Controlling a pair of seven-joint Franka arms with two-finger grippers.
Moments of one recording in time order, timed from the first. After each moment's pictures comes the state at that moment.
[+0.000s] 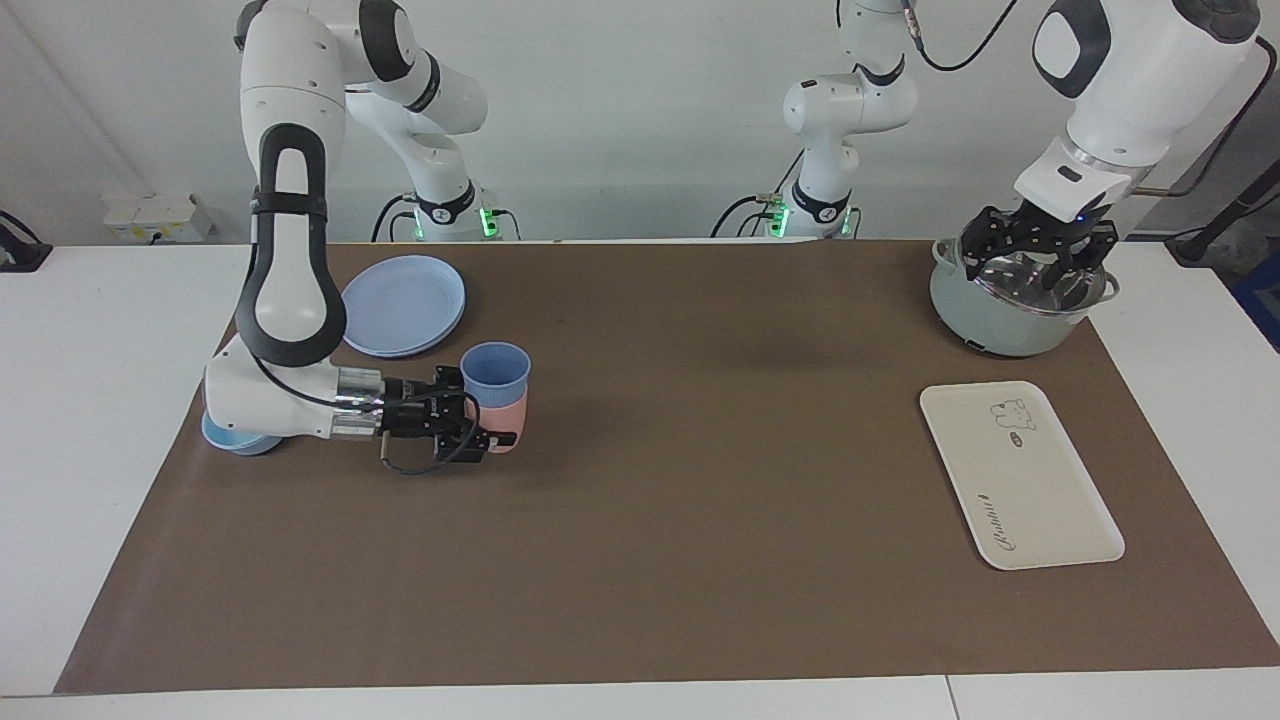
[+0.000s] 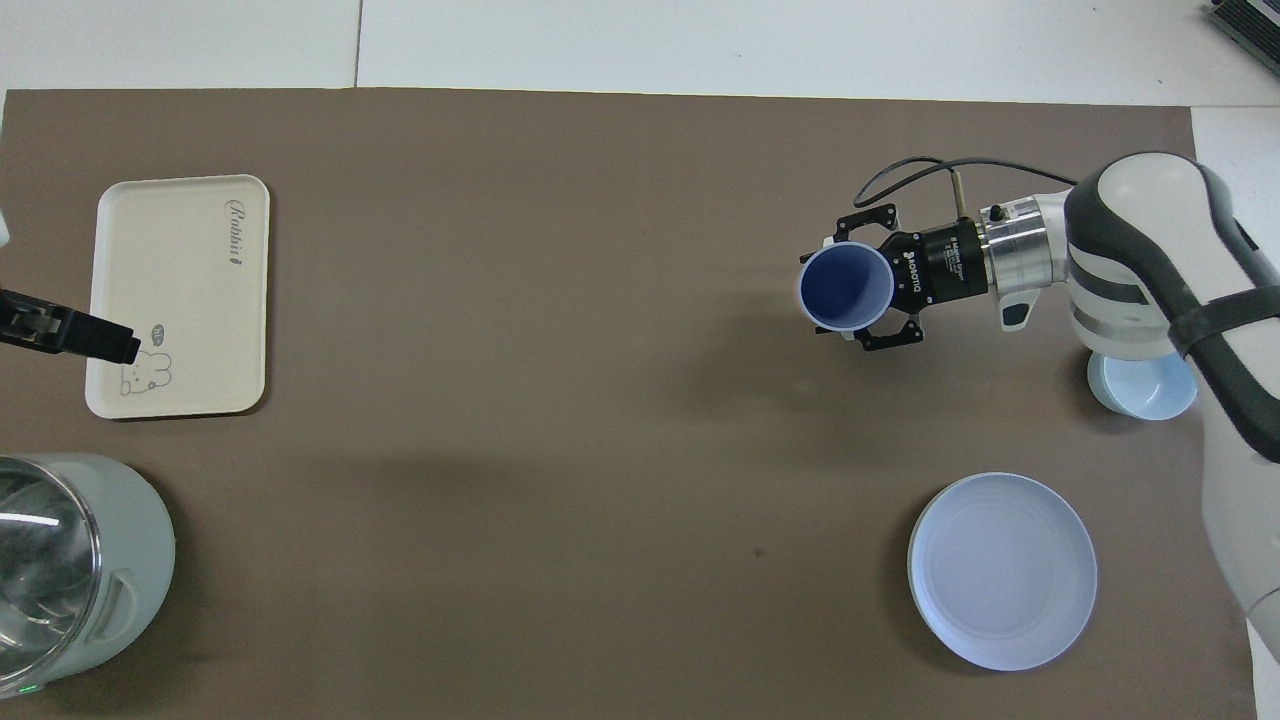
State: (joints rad) left arm 0.05 -0.03 -0.06 -1.65 0.03 1.60 0.27; right arm -0.08 0.48 0.07 -1.68 1.08 1.72 0.83
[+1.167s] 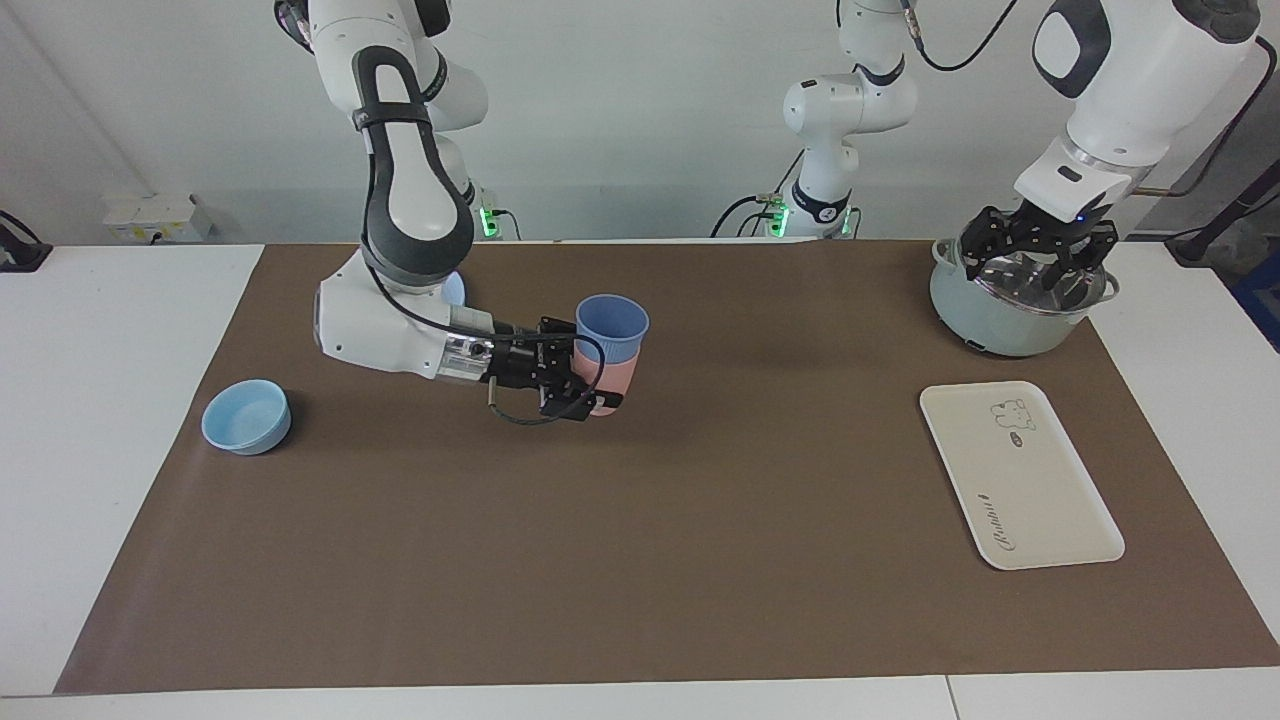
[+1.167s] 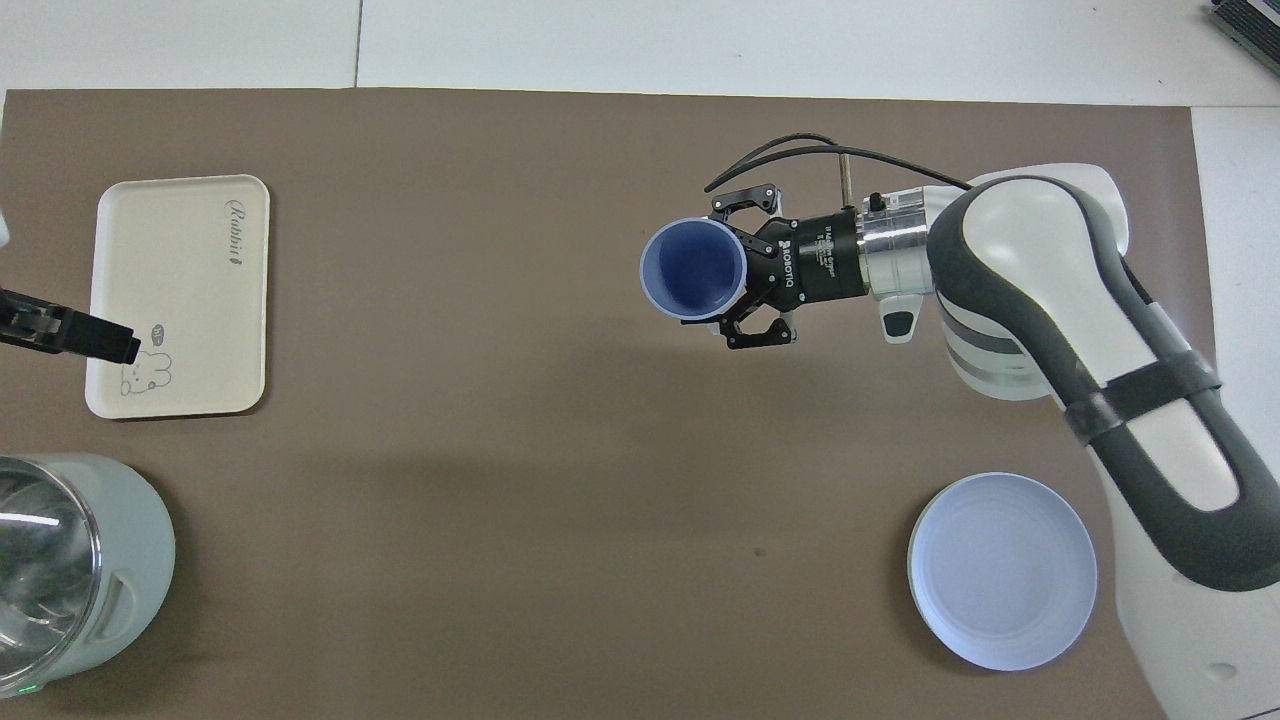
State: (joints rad) left arm 0.05 -0.03 -0.06 -1.65 0.03 1.60 0.27; right arm 0.18 0.35 0.08 -1.71 1.21 1.99 1.06
